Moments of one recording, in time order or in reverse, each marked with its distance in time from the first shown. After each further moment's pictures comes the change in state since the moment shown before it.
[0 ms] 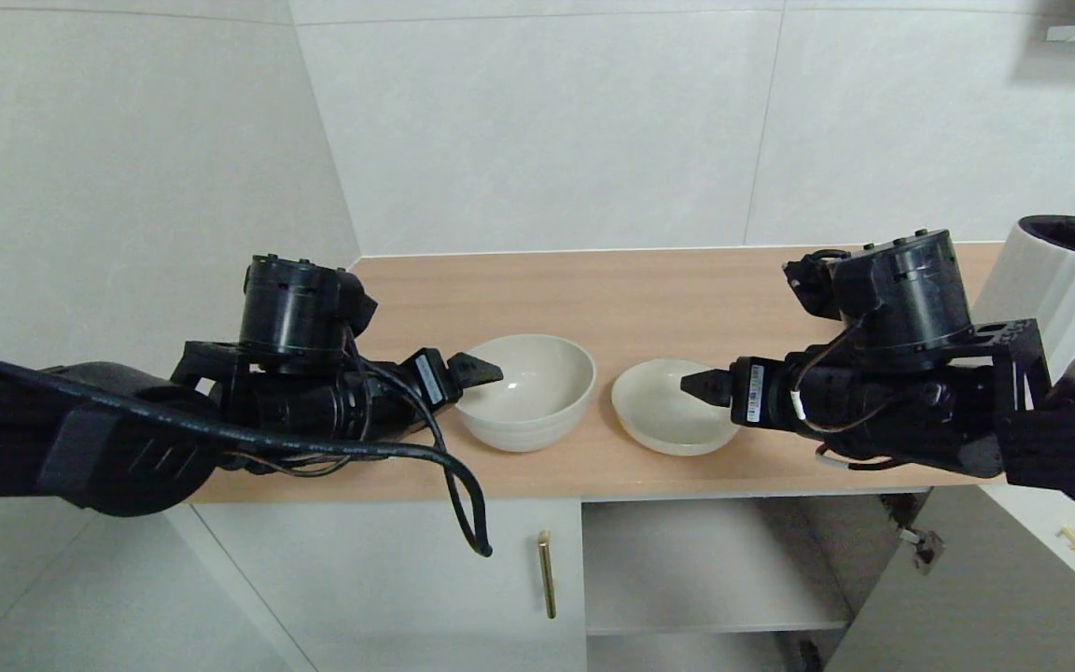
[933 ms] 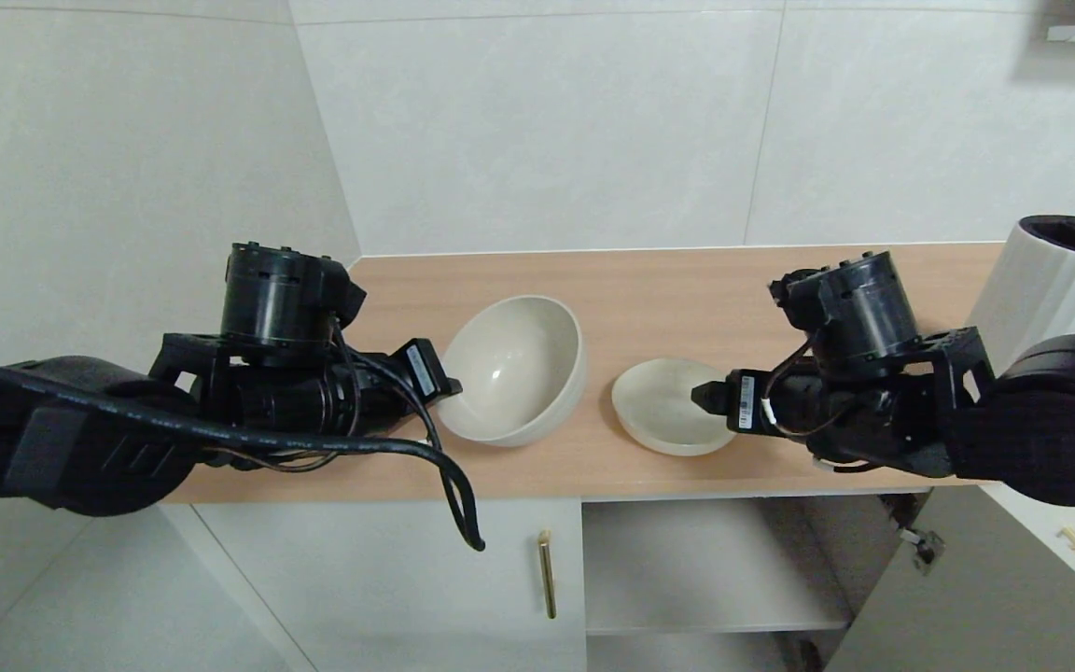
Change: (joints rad) left arm 0.001 -0.031 -0.004 0.009 0.011 -0.001; right arm -0.010 0.077 -0.046 0.057 -0.142 0.000
